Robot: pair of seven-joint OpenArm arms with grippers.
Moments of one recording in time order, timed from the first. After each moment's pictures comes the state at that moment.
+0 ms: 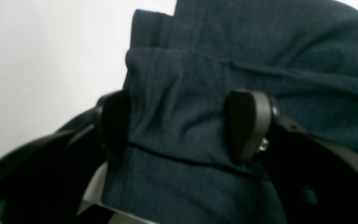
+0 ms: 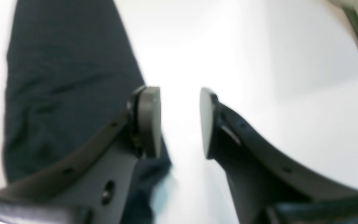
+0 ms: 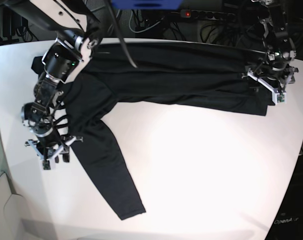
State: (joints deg) left arm 16.2 -12.0 -22.6 91.5 -6.8 -8.4 37.0; right arm 21.7 -4.7 41.6 66.8 -31.4 39.6 -12.8
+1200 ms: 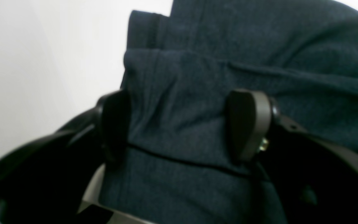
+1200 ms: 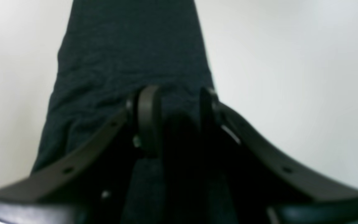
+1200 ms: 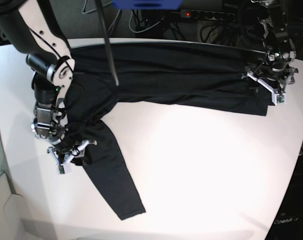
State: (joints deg) left arm 15.9 -11.9 -22.7 91.6 -6.6 -8.5 37.4; right arm 33.9 6.5 35.2 27.0 -31.5 39.7 5.1
